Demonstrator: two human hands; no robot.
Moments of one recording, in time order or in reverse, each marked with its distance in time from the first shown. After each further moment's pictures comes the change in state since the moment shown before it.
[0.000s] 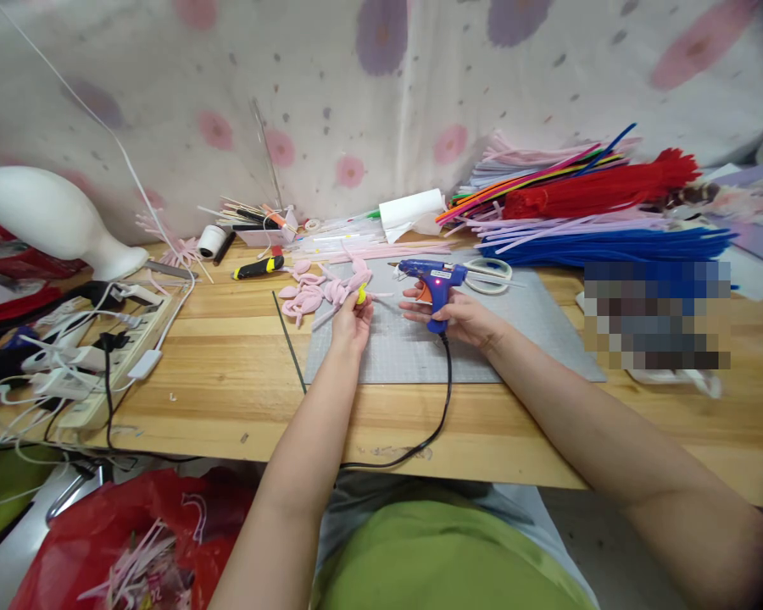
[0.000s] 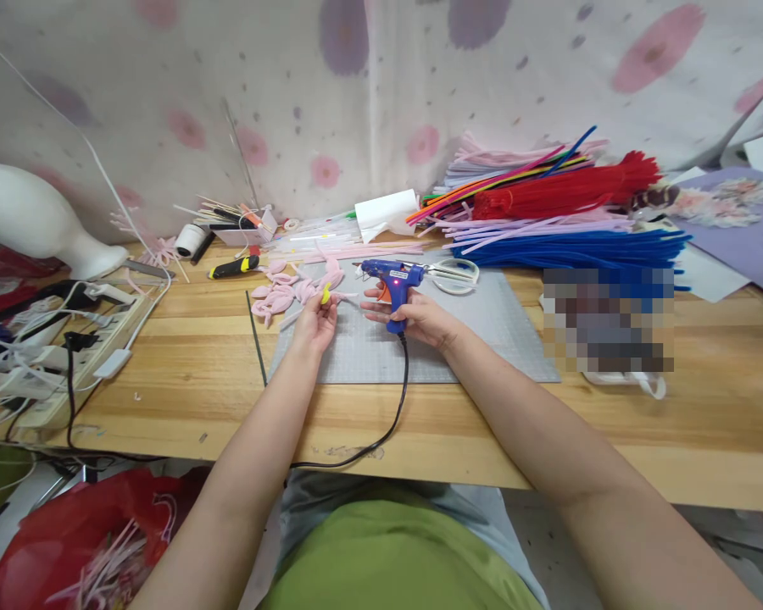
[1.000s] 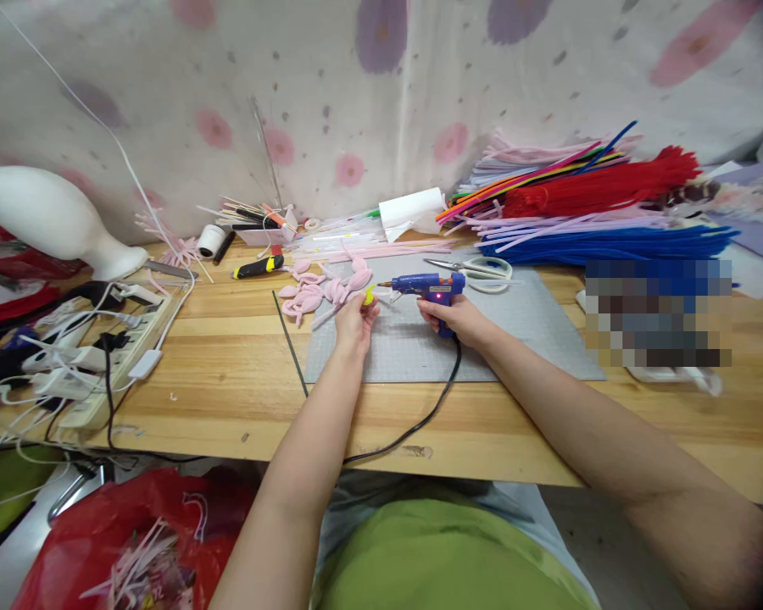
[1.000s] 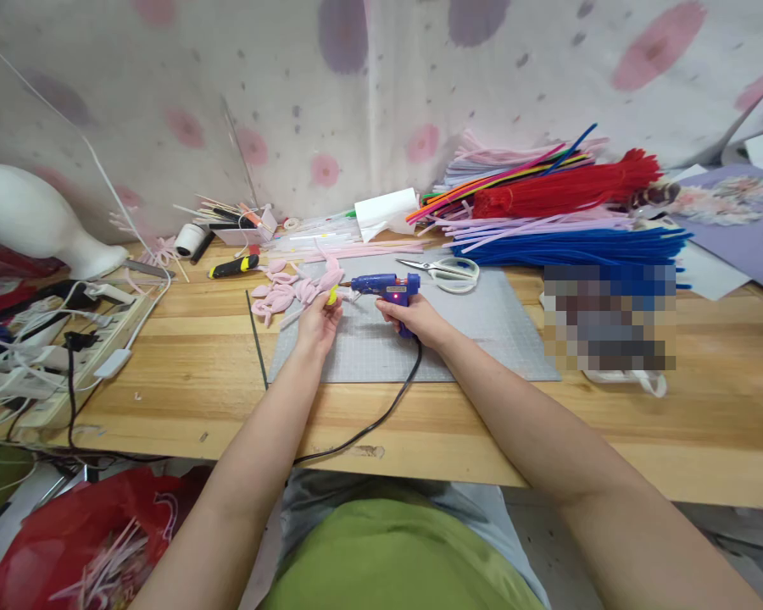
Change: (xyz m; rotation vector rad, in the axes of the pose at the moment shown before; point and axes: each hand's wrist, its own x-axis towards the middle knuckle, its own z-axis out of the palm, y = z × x) left_hand -0.002 -0.009 -0.001 0.104 -0.026 0.086; right_hand 0.003 0.004 0.008 -0.414 0.236 -0.013
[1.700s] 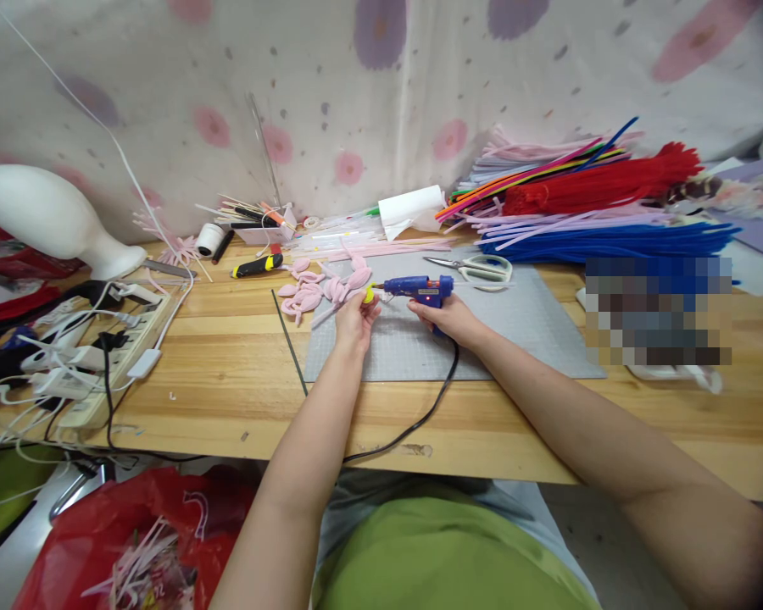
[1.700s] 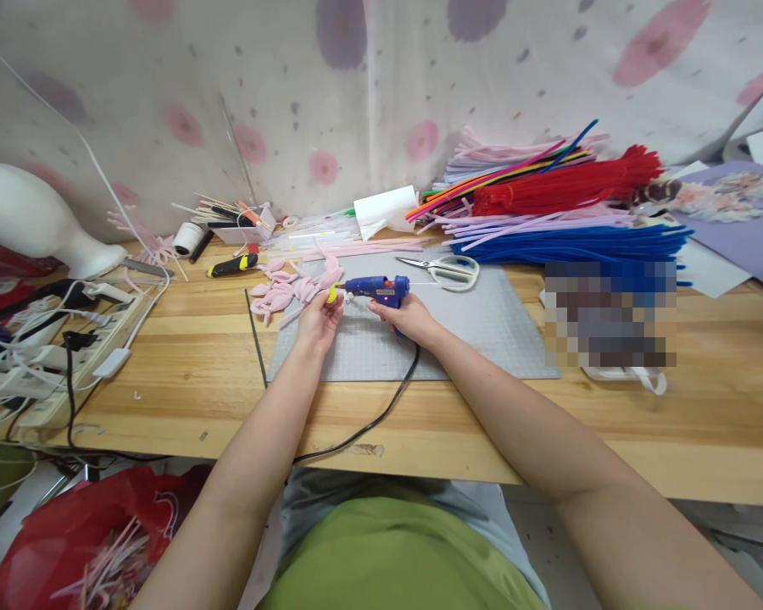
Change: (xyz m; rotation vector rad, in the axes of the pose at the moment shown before) left_hand -0.001 0.000 0.002 0.018 -0.008 -0.021; right_hand 0.006 0.005 0.007 -0.254 0.102 0.008
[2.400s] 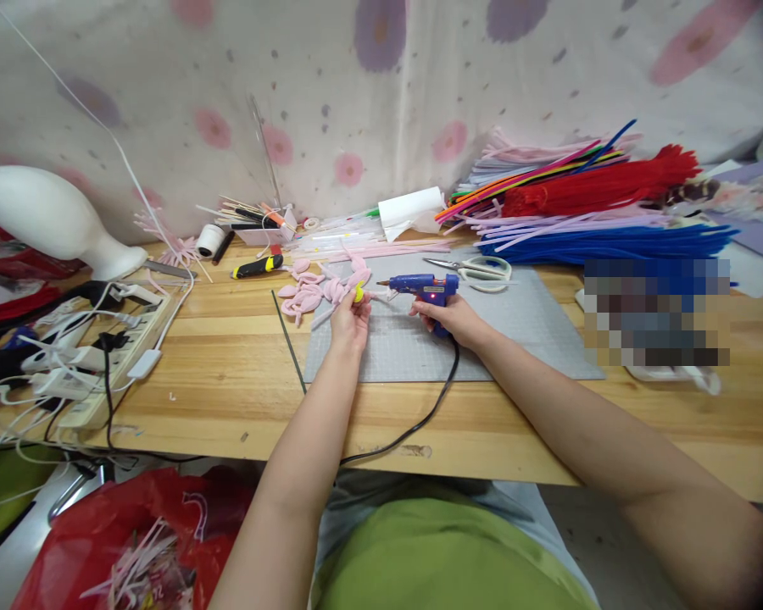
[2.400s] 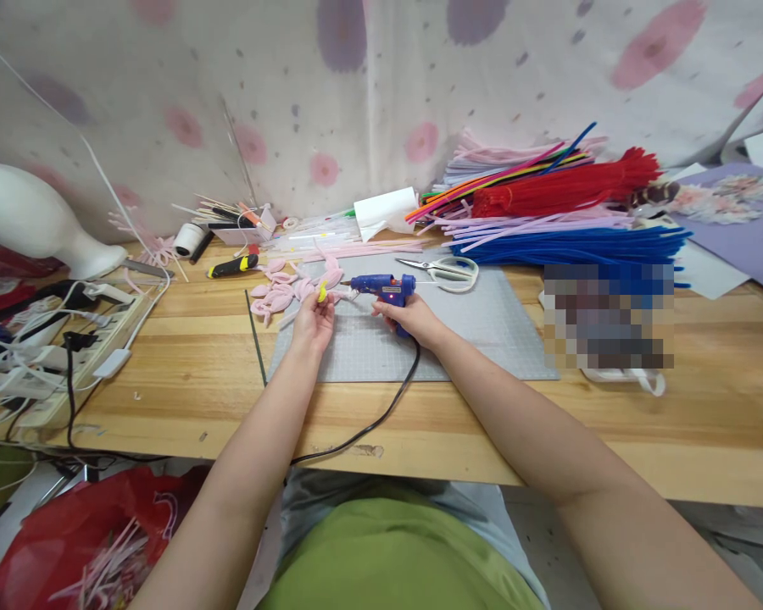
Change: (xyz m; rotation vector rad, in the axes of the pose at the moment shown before) left_hand 0.000 0.008 -0.001 -0.143 0.024 0.003; right_hand 0.001 0.008 -0.005 0.207 -0.056 -0.006
